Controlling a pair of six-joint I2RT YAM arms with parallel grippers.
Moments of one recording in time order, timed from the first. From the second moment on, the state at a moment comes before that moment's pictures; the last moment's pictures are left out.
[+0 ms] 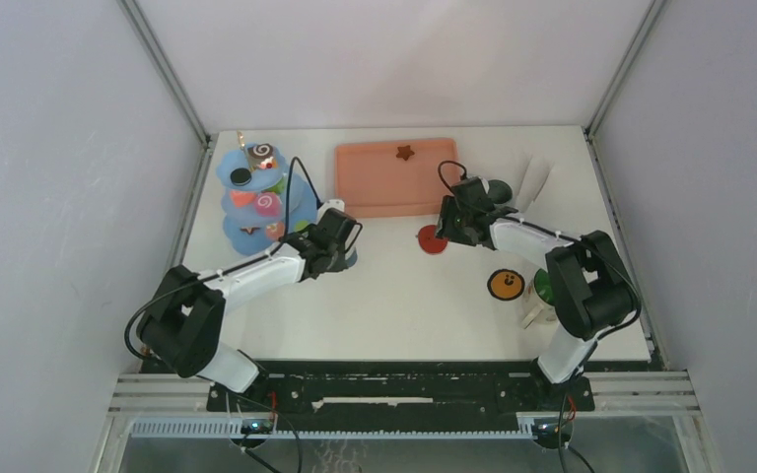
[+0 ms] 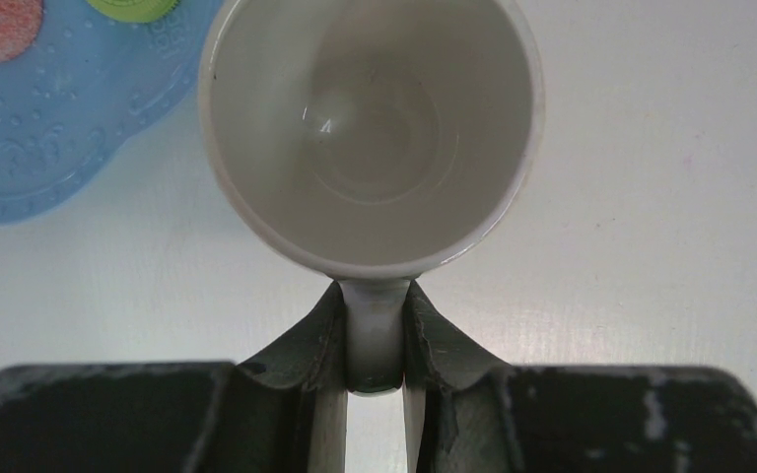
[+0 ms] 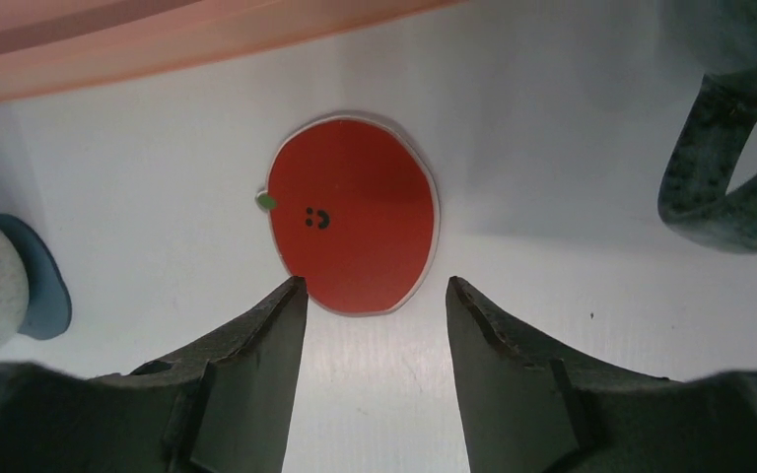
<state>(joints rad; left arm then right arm) -0.64 1.50 0.89 -0.39 -0.39 -0.50 0.42 1.69 1.01 -0.23 0.05 0.58</state>
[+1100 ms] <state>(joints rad) -0.66 1.06 0.88 -0.56 -0.36 -0.51 0.43 1.85 1.10 -0.18 0.02 0.57</state>
